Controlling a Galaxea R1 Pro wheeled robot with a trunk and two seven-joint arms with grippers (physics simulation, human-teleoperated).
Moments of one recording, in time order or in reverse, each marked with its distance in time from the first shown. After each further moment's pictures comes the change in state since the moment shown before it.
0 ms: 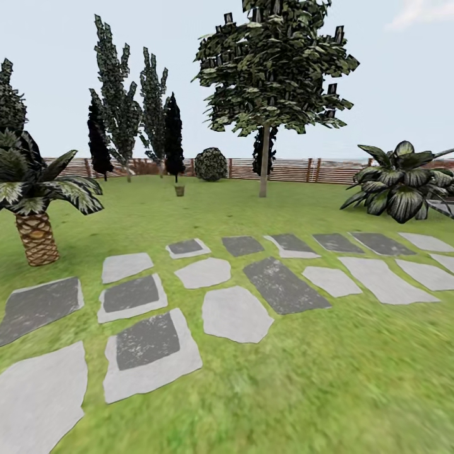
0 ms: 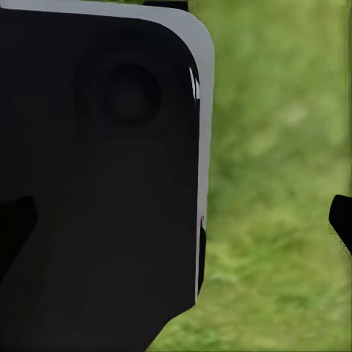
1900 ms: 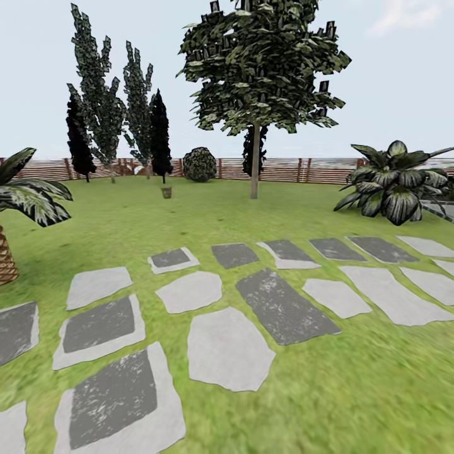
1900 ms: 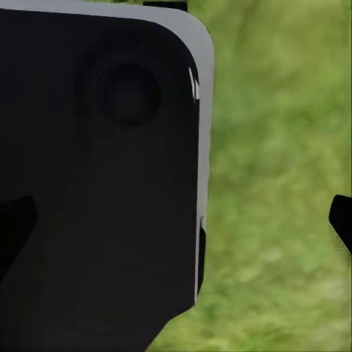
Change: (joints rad) left arm 0.000 0.000 0.000 0.000 0.003 0.000 0.000; right arm 0.000 0.000 0.000 0.000 0.000 0.000 -0.001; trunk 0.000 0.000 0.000
